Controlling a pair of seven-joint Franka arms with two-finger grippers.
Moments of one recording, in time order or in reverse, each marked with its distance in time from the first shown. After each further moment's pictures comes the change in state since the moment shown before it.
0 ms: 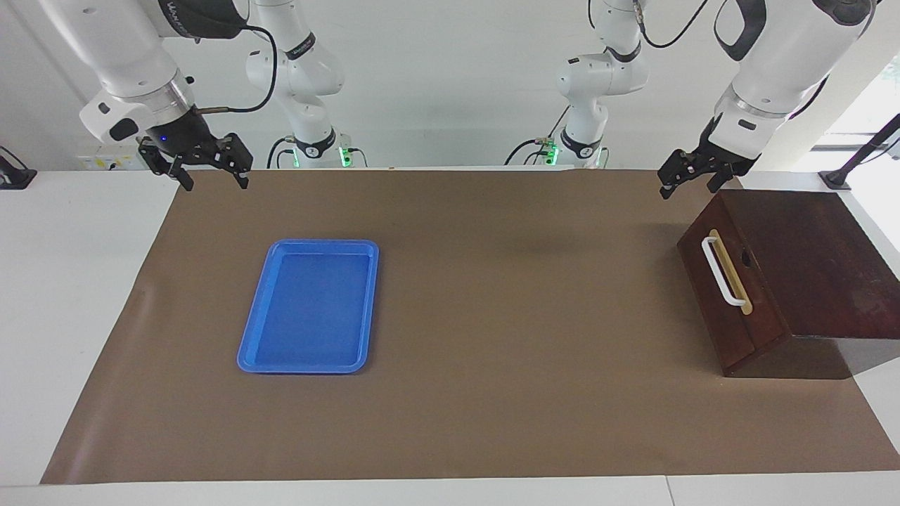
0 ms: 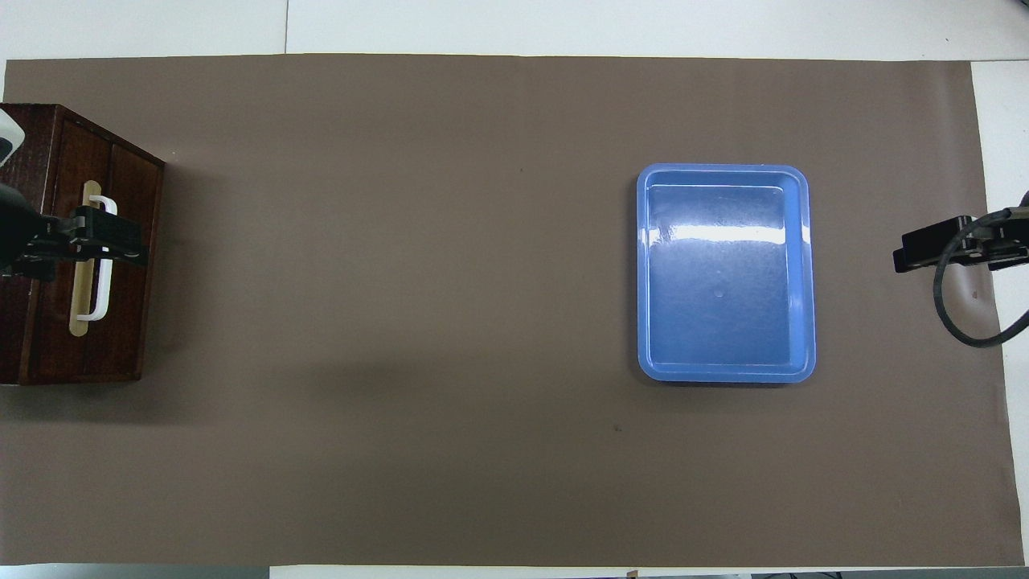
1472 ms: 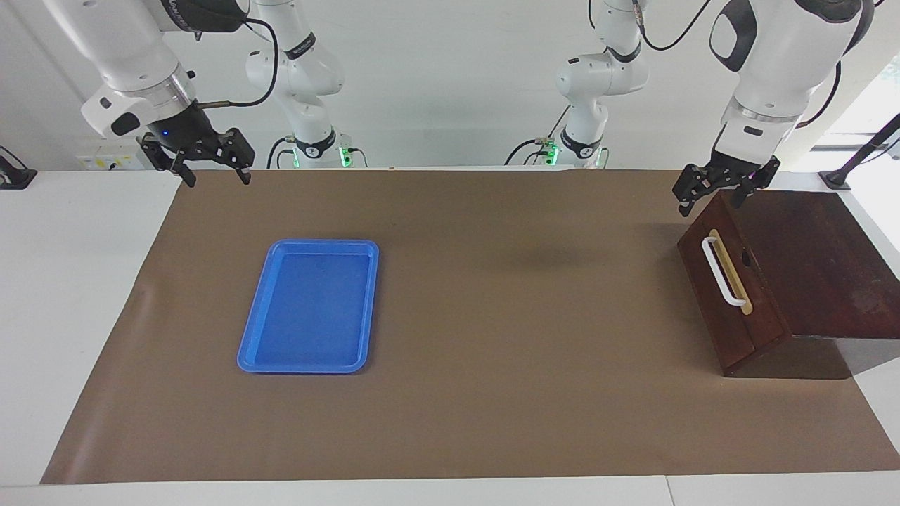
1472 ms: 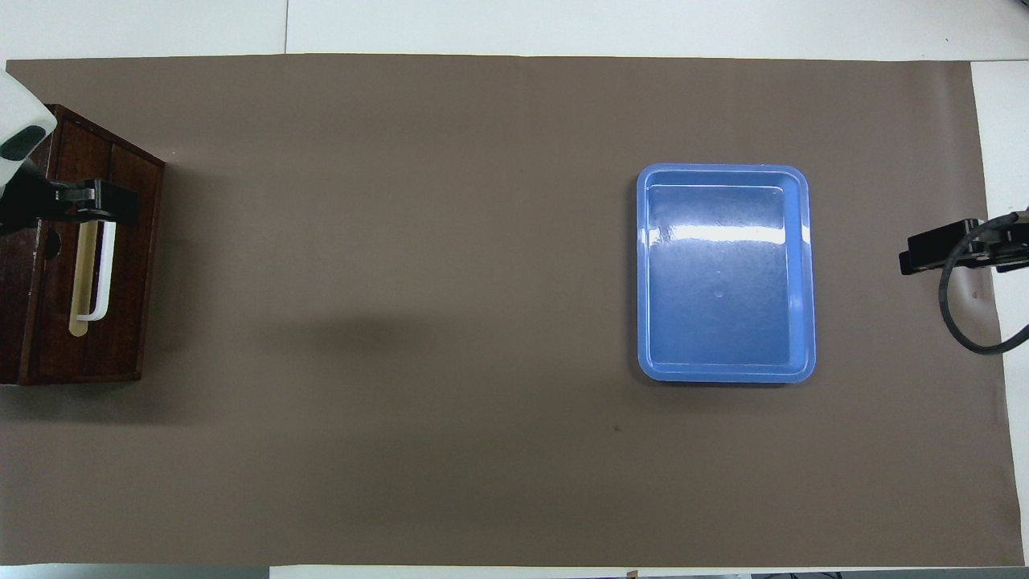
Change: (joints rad) left arm -0.004 0.062 -0.009 -0.055 0.218 0.239 0.100; right arm -0.001 -0.011 0.002 0.000 -0.016 -0.003 0.000
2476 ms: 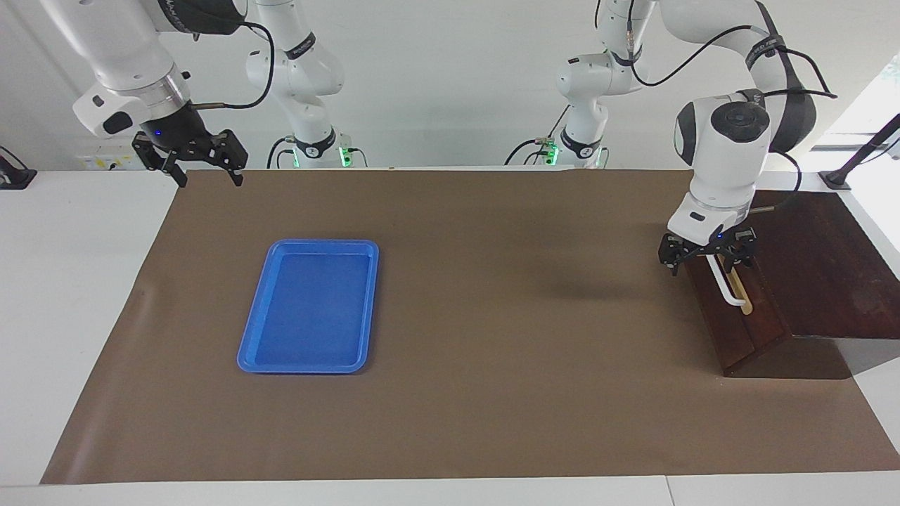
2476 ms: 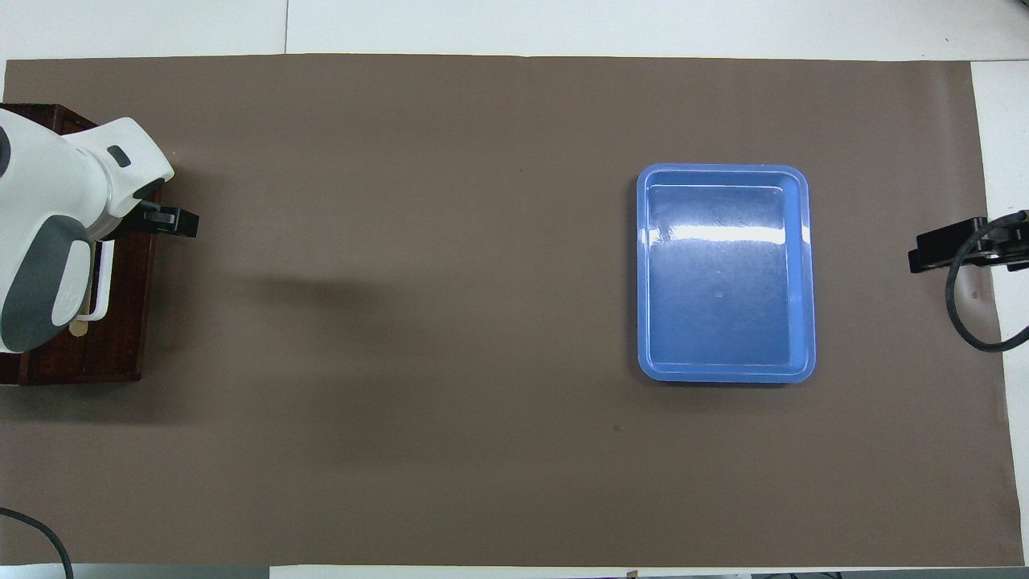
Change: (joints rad) left arm -0.001 0.057 -0.004 -0.225 0.139 0.299 0.024; right arm -0.004 0.000 -0.006 0.001 -0.014 0.003 0.001
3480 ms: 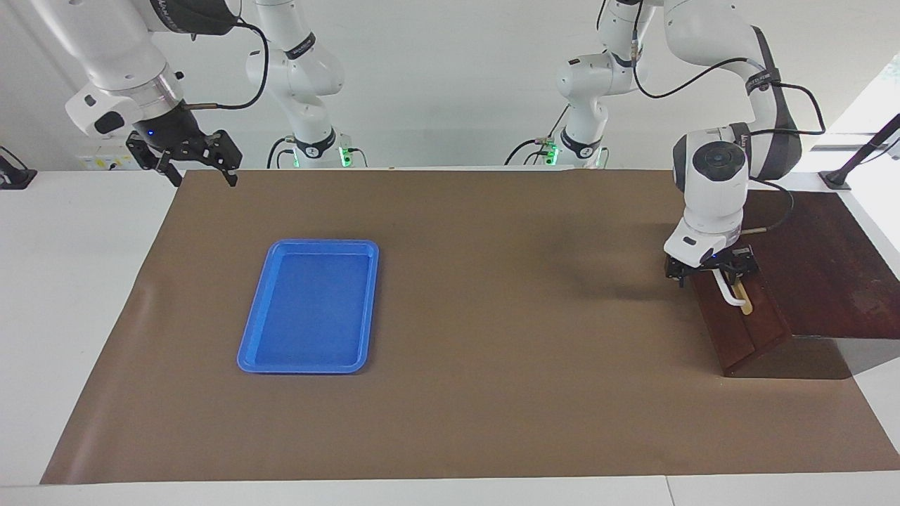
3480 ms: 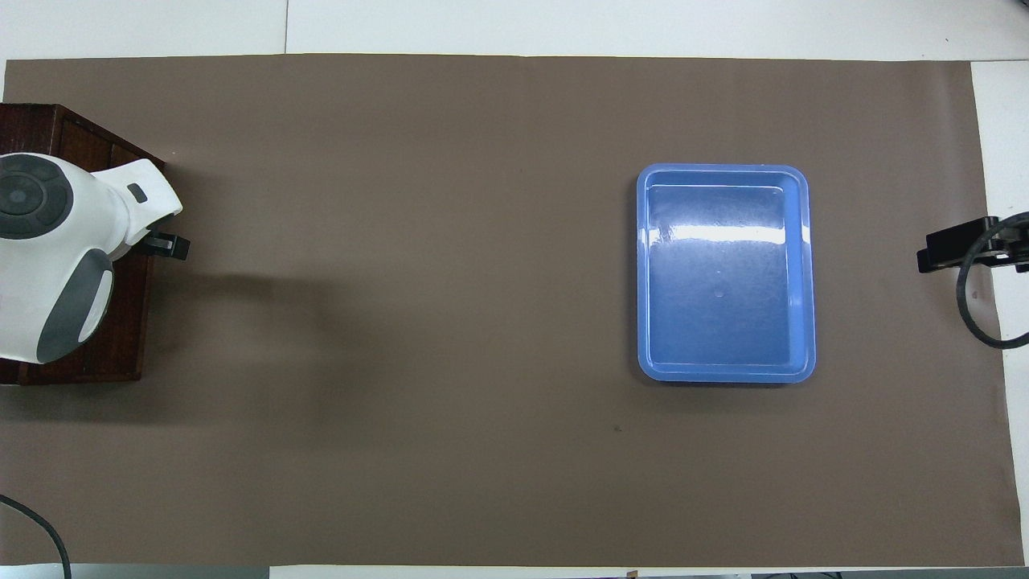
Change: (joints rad) left arm 0.054 0.040 0.013 -0.118 0.164 0.139 -0.028; right arm -0.001 0.000 -0.012 0.000 0.000 -0.002 0.000
